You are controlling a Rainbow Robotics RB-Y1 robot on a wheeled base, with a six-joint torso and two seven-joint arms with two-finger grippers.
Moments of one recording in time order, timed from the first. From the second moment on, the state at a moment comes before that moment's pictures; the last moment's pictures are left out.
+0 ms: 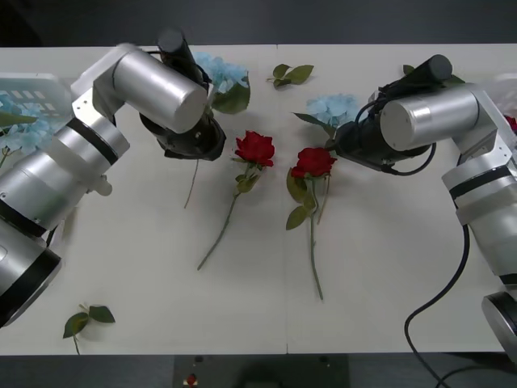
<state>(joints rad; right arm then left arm) -0.69 -0.39 0.21 -1.30 -0.52 1.22 0.97 -0.93 0.44 -0.52 -1.23 0.61 1.37 -1.20</state>
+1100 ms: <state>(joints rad) -0.81 -0.30 0.21 -0.98 -0.48 1.00 0.97 -0.56 0.89 0.22 -1.66 0.75 1.63 -1.32</state>
